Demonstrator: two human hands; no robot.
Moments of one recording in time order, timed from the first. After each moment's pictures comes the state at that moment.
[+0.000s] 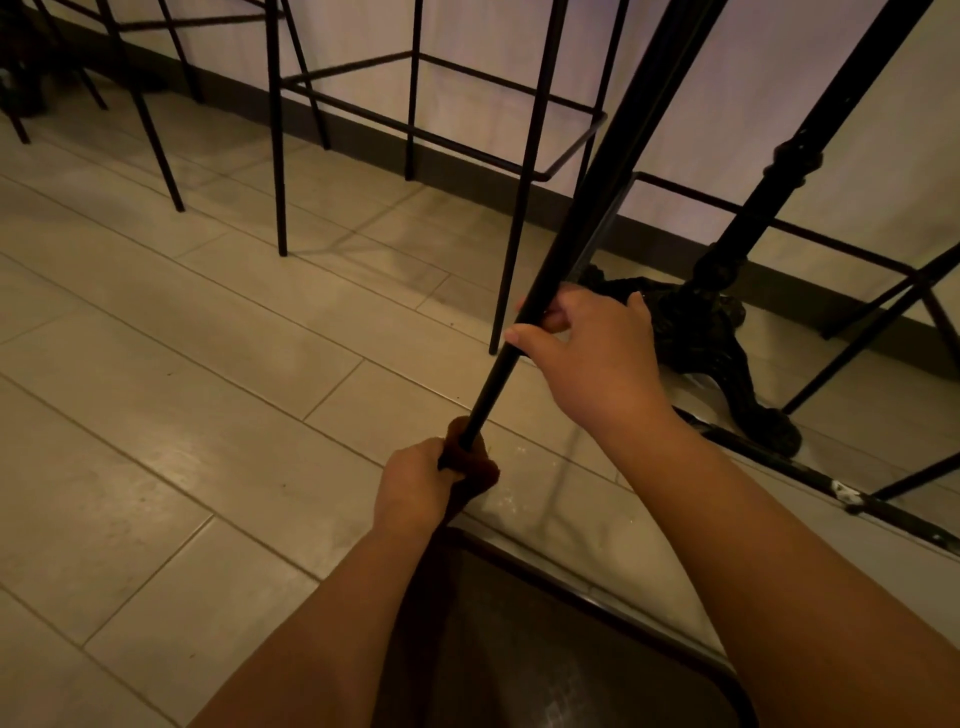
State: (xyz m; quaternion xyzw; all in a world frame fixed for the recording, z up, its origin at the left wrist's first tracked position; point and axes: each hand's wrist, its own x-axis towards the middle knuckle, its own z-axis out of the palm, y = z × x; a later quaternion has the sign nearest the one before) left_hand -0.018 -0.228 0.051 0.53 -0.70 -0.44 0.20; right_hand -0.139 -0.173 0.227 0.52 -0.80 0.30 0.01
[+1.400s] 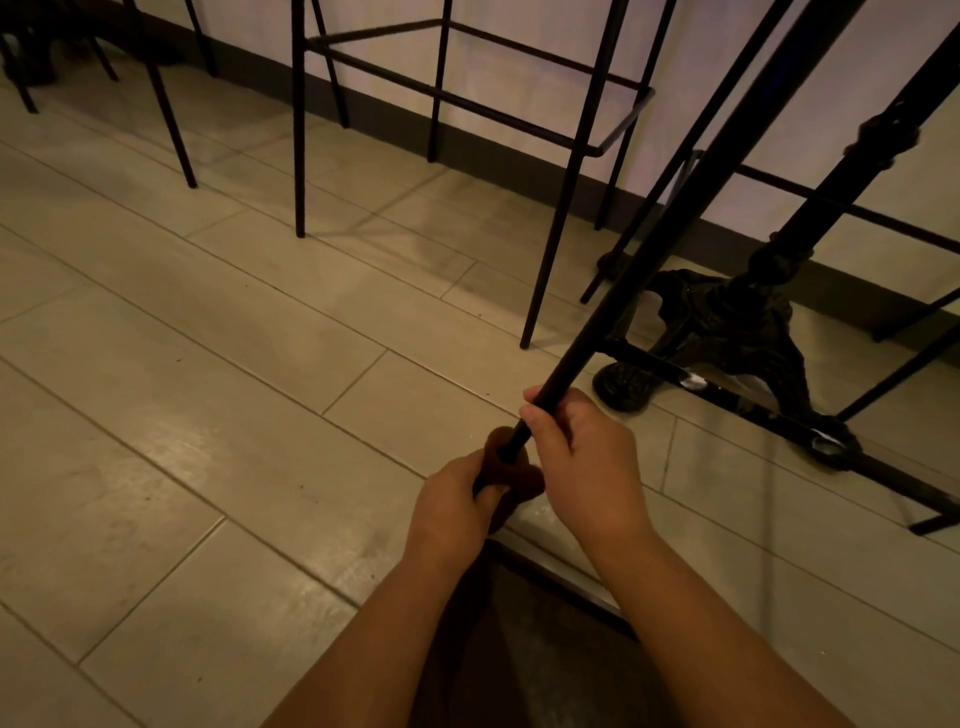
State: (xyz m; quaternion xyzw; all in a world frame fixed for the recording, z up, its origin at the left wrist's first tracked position) left_hand -0.010 -0.225 0.023 0.44 -0.72 -0.47 0.25; right_hand -0.110 -0.174 0.105 0.43 -0.77 0.44 -0.16
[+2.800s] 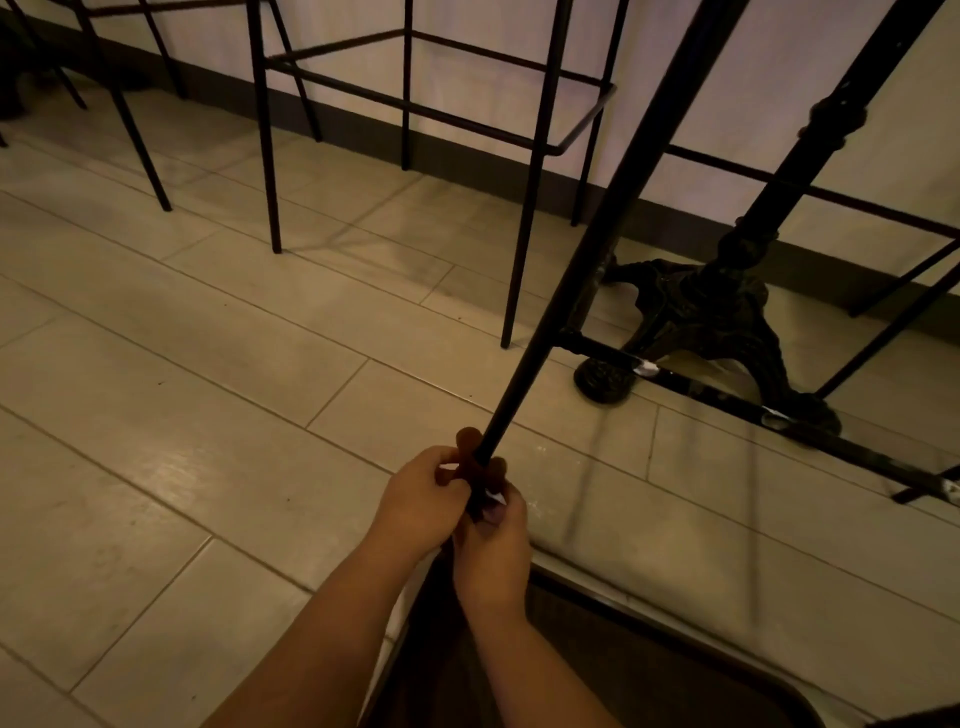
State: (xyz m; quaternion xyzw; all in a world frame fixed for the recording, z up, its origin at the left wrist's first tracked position) left_hand -0.003 -0.240 0.043 0.50 -0.66 -0.54 0.17; right_hand -0.041 -0.166 0.027 0.02 -0.59 0.70 -0.39
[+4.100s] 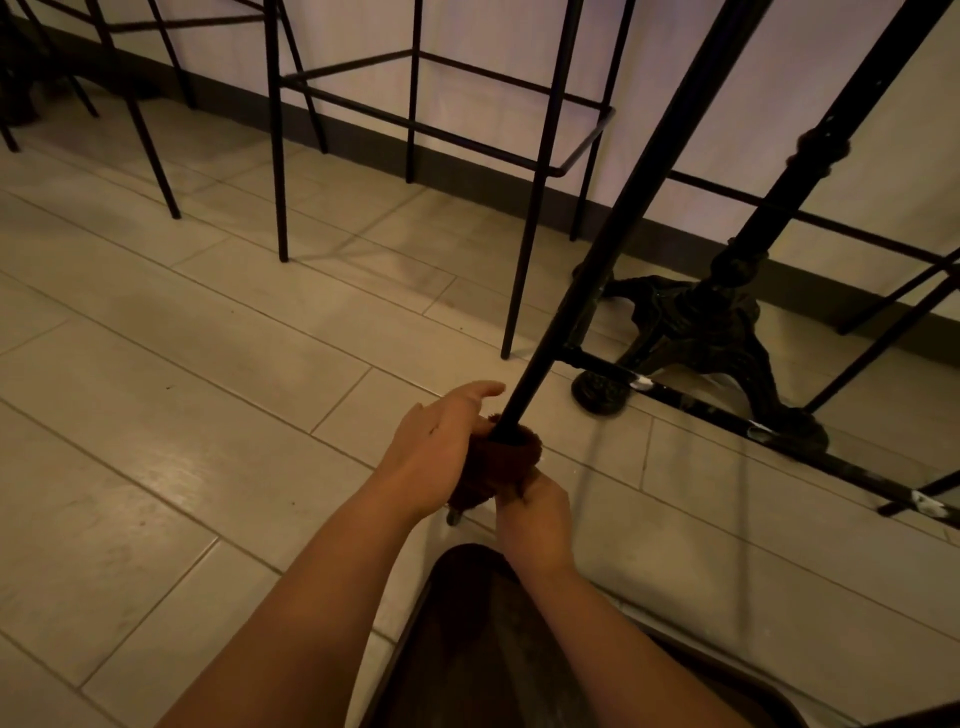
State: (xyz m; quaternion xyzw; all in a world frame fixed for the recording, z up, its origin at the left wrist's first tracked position) left_hand -0.001 -0.250 0.116 0.35 -0.71 -0.57 0.22; right_hand -0.090 -0.164 0.049 0.31 -0.78 0.49 -0.24
